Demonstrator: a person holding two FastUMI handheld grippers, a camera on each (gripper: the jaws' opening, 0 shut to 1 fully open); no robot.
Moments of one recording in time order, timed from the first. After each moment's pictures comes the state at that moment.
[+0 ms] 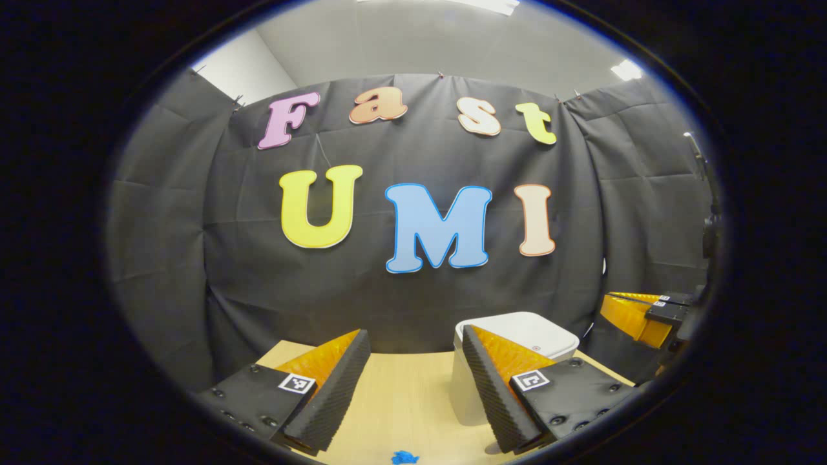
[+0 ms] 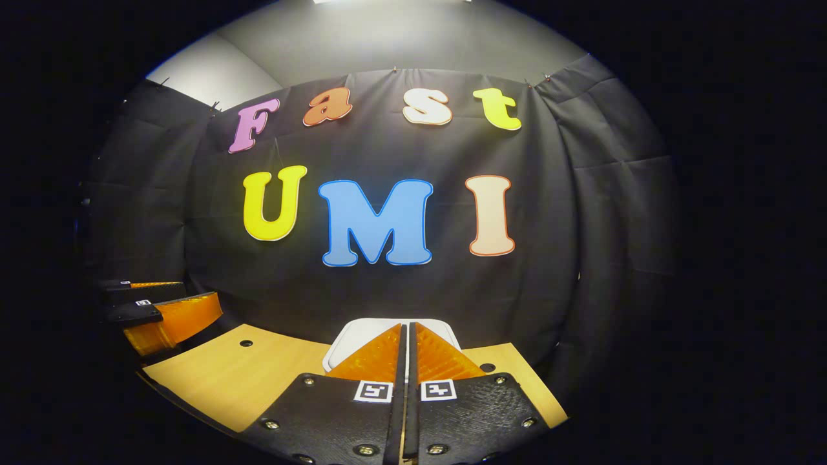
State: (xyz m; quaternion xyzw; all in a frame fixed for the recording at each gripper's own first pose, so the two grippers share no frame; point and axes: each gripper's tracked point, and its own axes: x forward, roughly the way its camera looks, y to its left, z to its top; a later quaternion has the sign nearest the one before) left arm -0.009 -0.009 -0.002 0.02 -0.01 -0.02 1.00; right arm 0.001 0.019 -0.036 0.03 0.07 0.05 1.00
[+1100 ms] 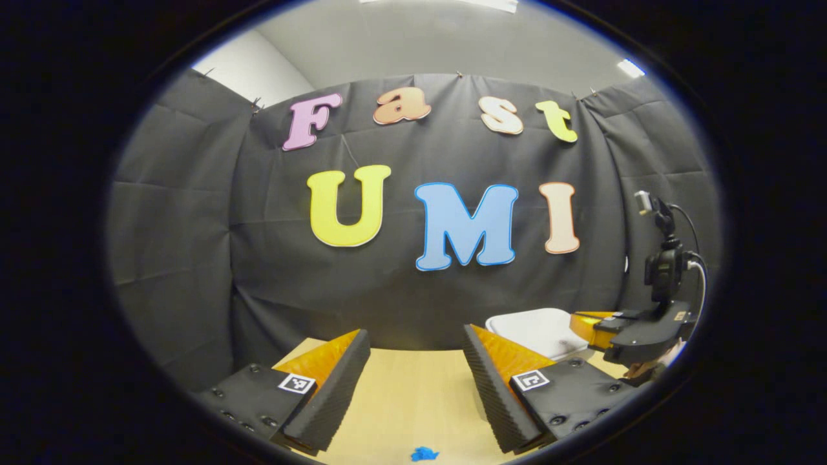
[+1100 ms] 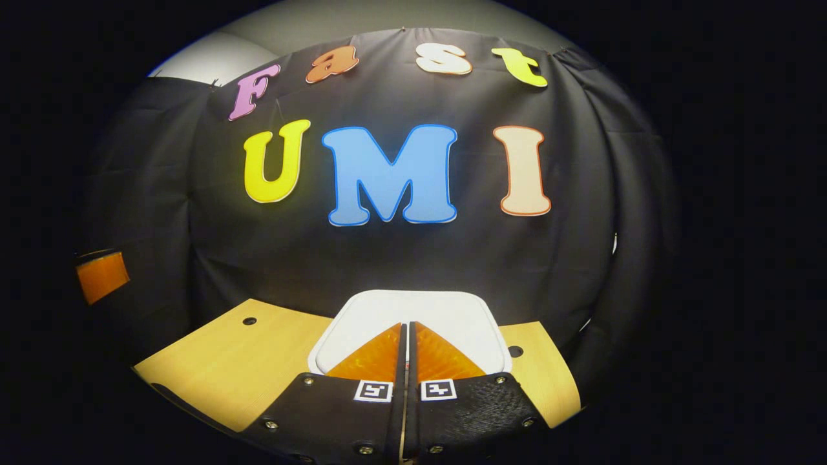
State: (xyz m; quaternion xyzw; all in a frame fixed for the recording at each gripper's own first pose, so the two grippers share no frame) left arm -0.028 0.033 -0.002 0.02 0.00 0.04 1.00; right arm 0.078 0.050 -0.115 0.03 0.16 0.09 0.98
